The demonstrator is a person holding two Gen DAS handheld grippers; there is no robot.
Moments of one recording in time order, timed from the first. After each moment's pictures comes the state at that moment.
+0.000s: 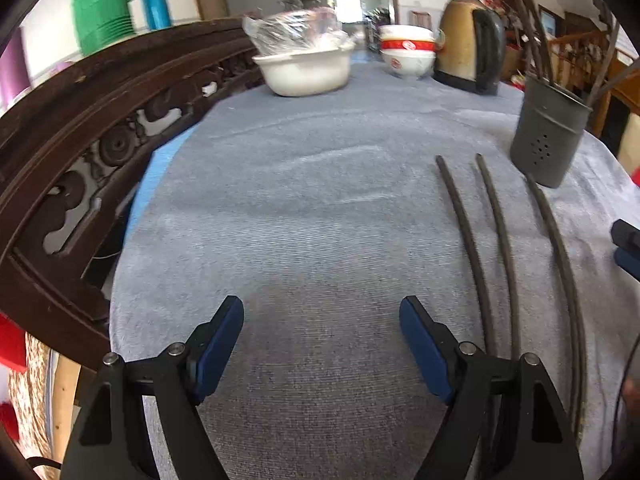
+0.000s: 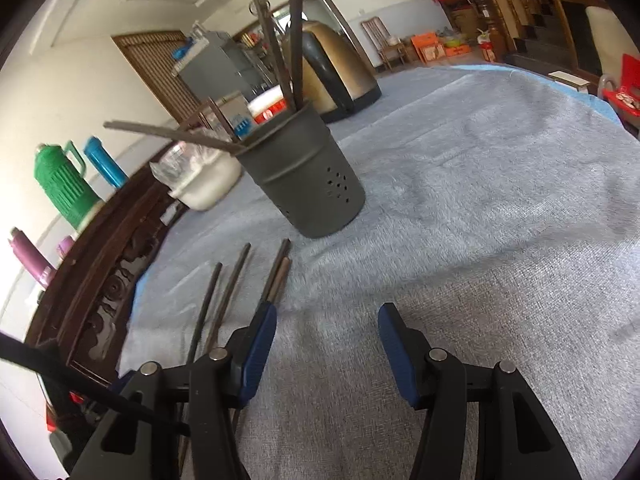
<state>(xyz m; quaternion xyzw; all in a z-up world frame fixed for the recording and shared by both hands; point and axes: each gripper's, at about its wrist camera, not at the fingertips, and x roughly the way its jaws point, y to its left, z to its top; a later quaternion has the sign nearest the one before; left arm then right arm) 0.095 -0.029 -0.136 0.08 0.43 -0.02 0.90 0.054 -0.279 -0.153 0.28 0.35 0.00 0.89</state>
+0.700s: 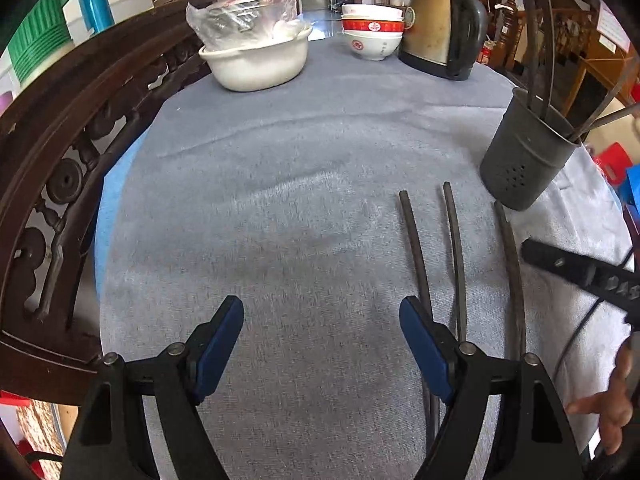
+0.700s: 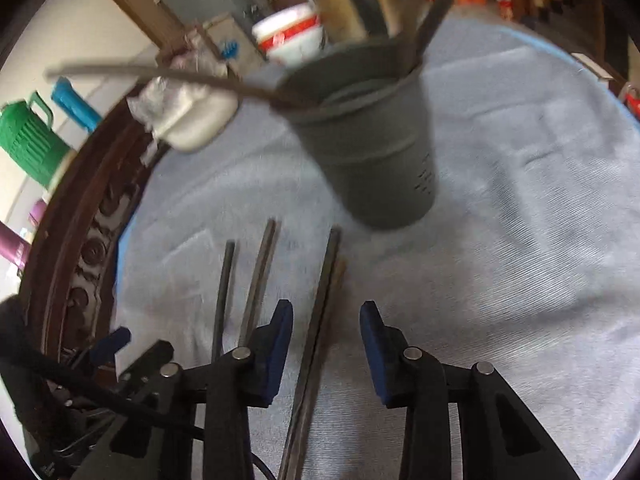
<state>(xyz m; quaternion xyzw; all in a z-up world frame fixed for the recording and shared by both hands) 0.148 -0.047 -0.101 0.08 0.50 -0.09 0.86 0.141 -0.239 -0.142 0.24 0.50 0.02 0.83</state>
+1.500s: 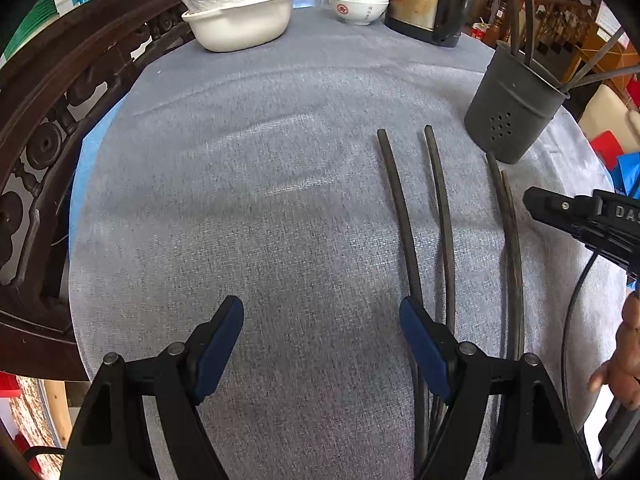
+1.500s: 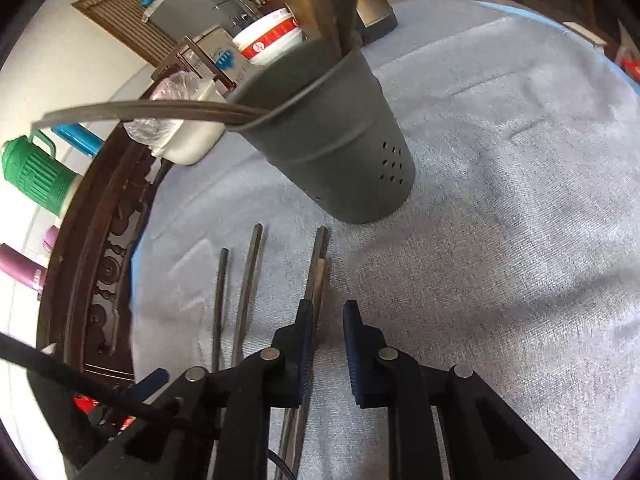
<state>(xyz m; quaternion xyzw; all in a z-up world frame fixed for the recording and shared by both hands) 0.123 -0.051 -0.130 0.07 0.54 -0.11 0.83 0.121 -0.273 -0.154 0.29 0.48 0.03 0.83</state>
